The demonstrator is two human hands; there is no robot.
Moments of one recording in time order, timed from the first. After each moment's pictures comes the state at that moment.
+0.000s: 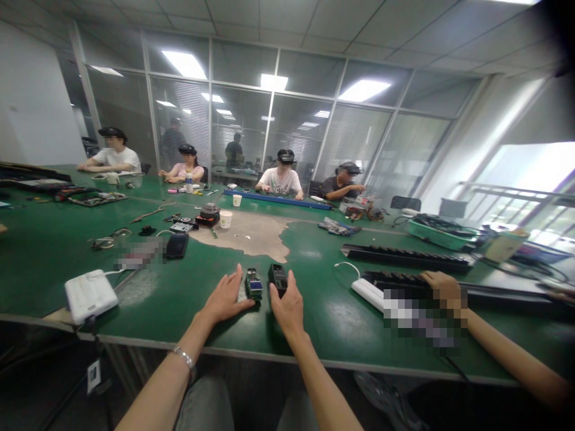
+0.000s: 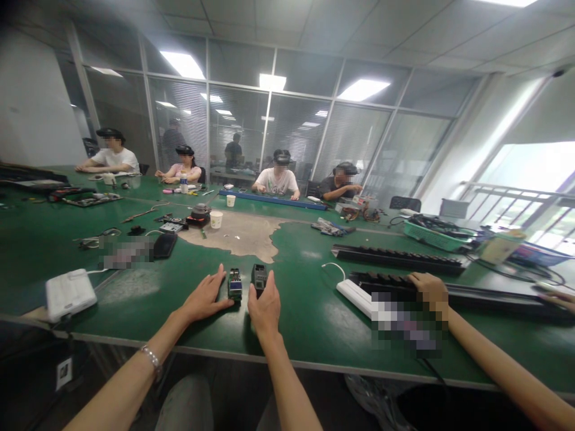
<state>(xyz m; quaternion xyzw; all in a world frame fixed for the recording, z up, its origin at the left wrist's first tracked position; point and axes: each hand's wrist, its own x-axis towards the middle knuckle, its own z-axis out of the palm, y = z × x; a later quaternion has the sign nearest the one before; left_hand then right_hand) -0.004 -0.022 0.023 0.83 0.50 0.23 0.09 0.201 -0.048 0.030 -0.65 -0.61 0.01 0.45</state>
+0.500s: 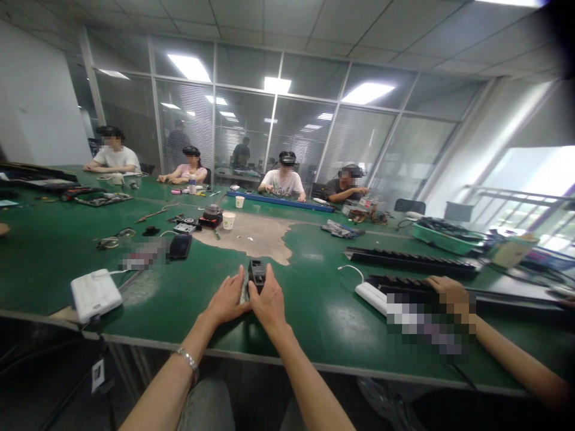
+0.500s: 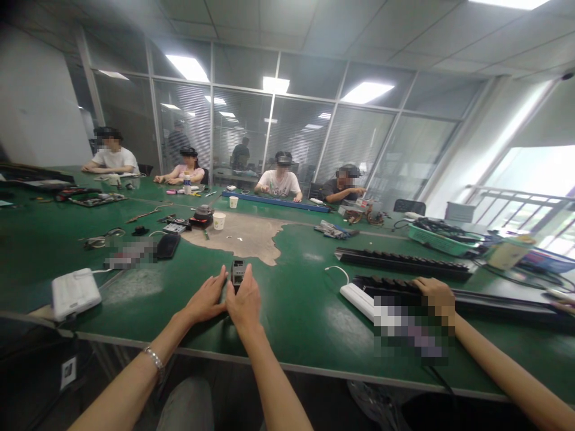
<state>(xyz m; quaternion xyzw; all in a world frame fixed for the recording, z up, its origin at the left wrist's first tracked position) -0.006 -0.018 0.014 0.84 0.48 0.24 0.08 0.143 -0.049 0.058 -0.59 -0.68 0.02 0.43</state>
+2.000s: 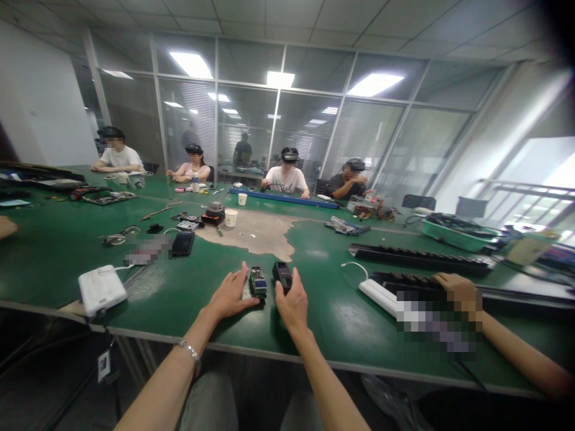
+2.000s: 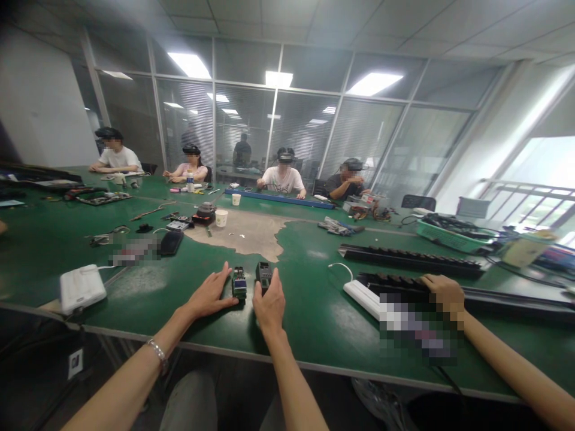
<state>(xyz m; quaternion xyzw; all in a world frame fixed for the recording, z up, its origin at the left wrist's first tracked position) -0.004 -0.019 0.017 0.83 0.49 0.23 0.09 0.205 -0.038 0.024 -0.63 -0.61 0.00 0.48</state>
